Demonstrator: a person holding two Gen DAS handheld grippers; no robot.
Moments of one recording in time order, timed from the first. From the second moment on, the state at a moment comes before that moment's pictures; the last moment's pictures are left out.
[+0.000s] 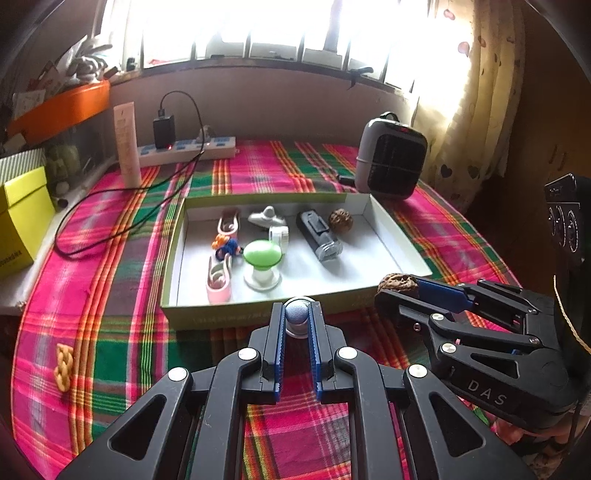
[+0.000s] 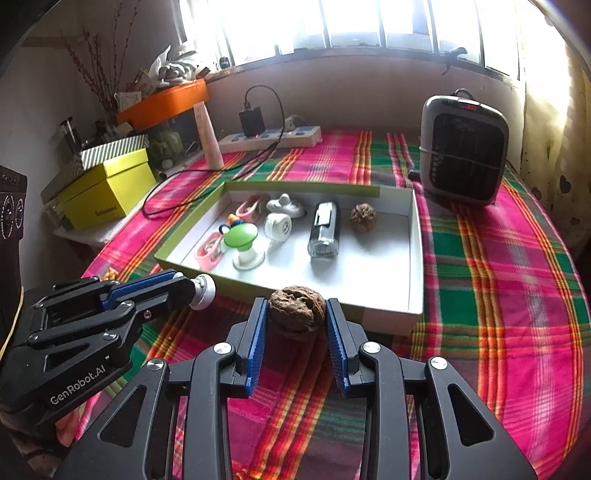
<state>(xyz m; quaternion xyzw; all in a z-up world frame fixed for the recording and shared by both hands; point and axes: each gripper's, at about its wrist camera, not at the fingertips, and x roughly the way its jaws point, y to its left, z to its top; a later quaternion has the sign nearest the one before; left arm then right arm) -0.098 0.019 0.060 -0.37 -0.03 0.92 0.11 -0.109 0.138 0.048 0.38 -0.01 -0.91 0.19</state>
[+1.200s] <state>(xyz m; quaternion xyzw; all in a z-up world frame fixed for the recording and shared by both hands) -0.166 0.033 0.057 -0.37 -0.02 0.92 0.12 -0.168 0.158 0.042 0.39 -0.01 -0.91 0.16</state>
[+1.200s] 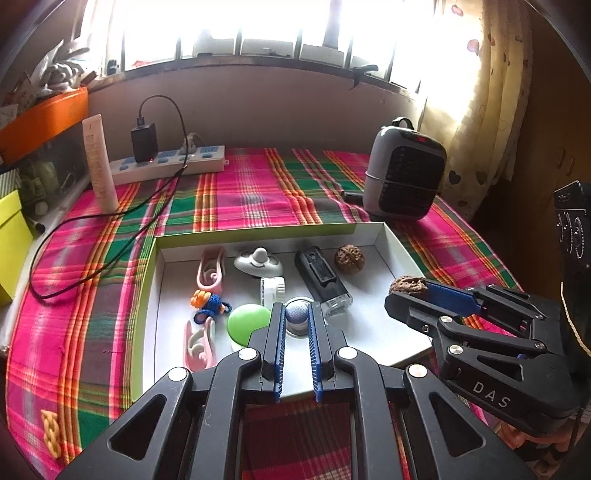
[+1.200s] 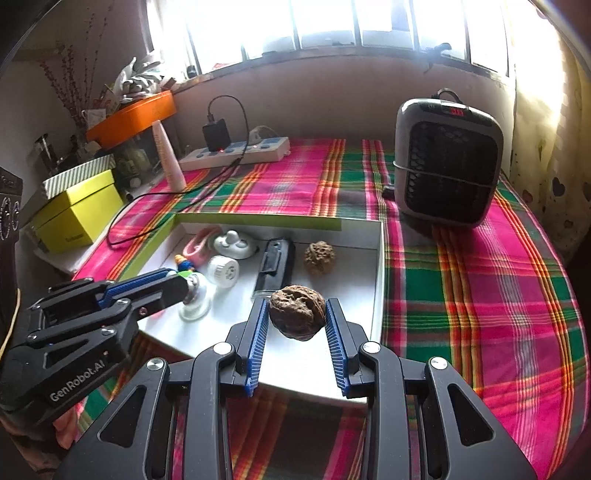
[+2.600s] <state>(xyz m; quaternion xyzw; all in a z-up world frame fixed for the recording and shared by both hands) -0.188 0.044 0.033 -0.40 -0.02 0.91 0.12 -0.193 0.148 0.022 0.41 0.02 -0.90 0.16</state>
